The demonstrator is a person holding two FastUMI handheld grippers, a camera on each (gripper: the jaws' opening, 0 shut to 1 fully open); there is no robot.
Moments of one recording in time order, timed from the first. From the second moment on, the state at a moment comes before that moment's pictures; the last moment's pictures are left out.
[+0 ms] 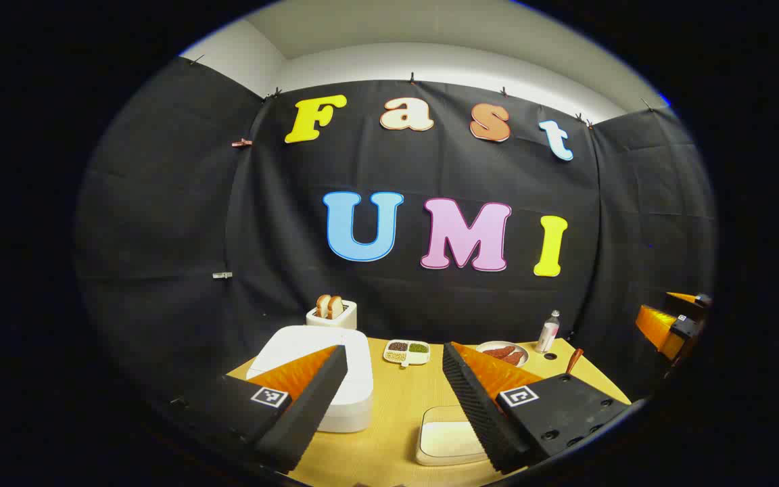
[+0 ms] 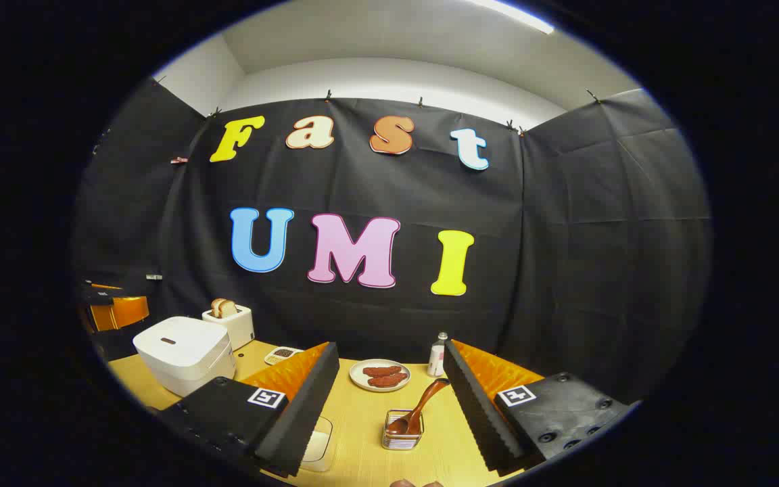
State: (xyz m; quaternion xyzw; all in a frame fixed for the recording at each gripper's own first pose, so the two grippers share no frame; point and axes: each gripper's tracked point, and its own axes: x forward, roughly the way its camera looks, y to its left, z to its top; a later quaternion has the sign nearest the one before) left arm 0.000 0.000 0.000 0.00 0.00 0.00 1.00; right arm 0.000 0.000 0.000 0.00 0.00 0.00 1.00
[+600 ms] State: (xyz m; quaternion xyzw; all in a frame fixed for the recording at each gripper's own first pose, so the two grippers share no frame) left arm -0.017 0.072 -0.019 0.00 0.03 -0.05 1.00; right arm -0.036 0.064 -0.003 -0.02 0.02 -0.04 1.00
